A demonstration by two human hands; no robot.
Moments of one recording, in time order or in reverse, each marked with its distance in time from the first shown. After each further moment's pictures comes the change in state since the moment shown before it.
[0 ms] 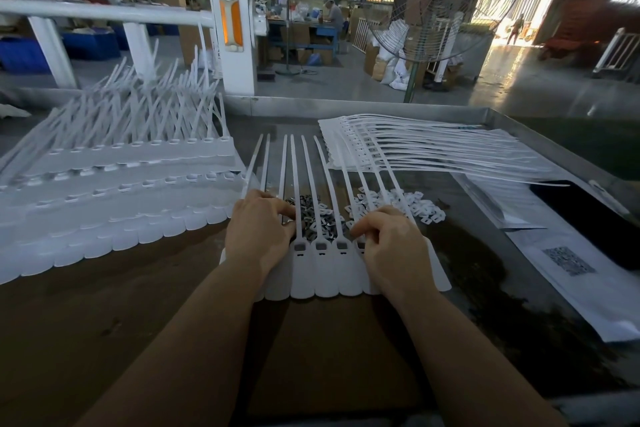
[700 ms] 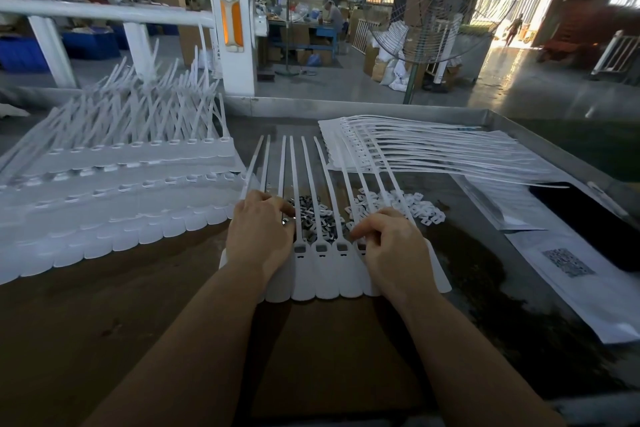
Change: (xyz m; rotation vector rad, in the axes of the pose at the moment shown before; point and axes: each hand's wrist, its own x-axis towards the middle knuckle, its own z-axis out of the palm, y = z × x) left_hand -0.002 0.002 0.004 0.040 0.035 0.017; right_hand 0.000 -0.001 -0.004 0.019 -0.012 -0.004
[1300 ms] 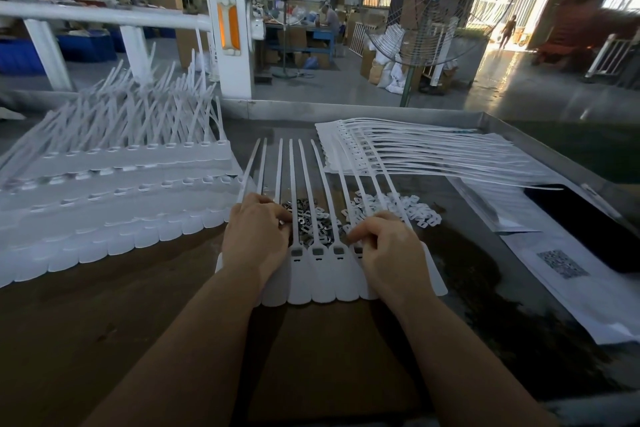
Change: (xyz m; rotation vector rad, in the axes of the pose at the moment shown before) left_hand 0.000 -0.004 0.000 -0.012 0.007 0.002; right_hand -0.003 -0.003 -0.001 0.023 -0.014 0.018
